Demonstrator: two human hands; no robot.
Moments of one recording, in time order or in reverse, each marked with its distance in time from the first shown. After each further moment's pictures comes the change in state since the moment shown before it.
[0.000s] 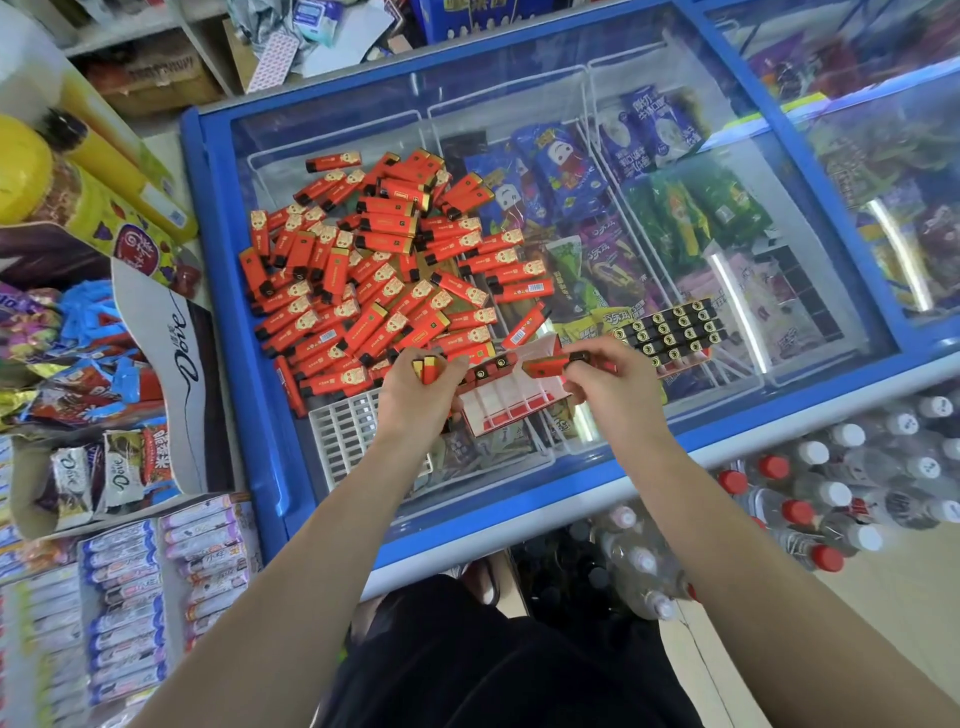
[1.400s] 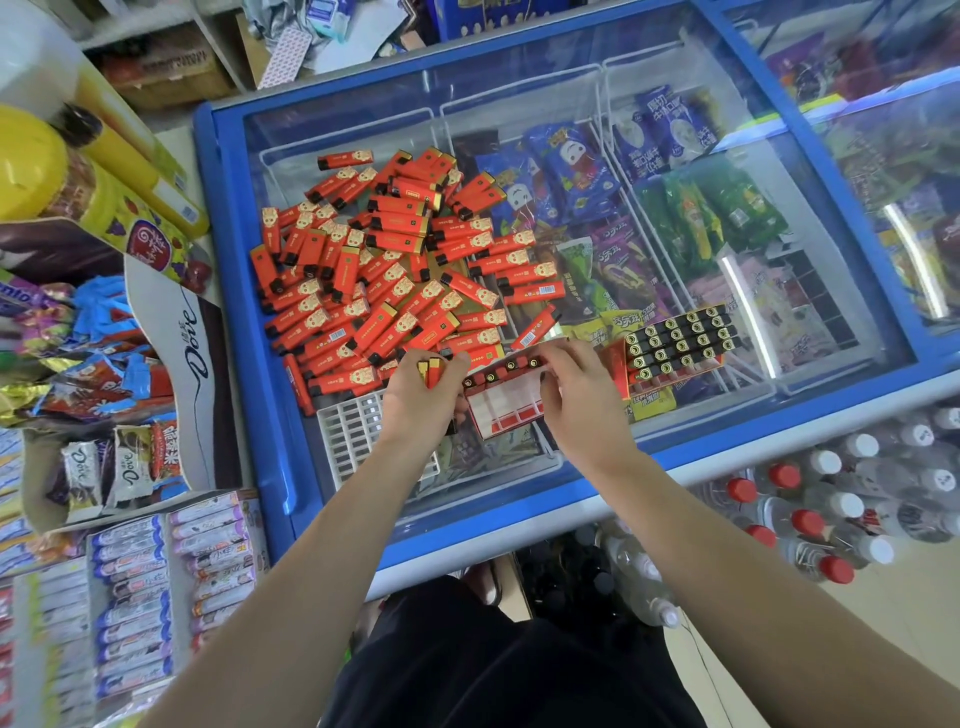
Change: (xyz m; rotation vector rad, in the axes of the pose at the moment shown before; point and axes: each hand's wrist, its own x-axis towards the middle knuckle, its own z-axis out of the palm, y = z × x) left_hand -0.001 0.003 -0.005 -0.006 -0.025 -0.017; right_hand 0.017 0.038 0.033 -0.728 -0.030 -0.620
